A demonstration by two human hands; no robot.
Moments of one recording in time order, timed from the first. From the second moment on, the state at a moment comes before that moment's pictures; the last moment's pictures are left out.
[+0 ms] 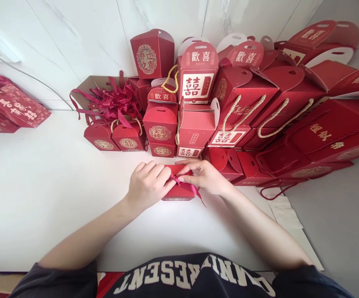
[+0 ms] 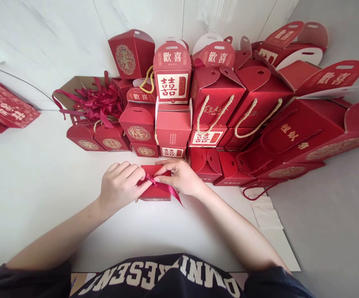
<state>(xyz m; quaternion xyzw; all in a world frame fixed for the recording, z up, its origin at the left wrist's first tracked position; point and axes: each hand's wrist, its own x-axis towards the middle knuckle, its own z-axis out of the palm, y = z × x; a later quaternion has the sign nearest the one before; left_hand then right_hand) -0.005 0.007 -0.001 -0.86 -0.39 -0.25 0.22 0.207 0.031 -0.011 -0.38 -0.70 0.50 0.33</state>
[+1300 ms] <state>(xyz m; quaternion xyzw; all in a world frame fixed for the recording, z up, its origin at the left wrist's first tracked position) -0.029 0.023 0.038 -0.81 -0.47 -0.14 -0.33 0.227 0.022 0.017 -0.43 -0.80 0.35 0.22</state>
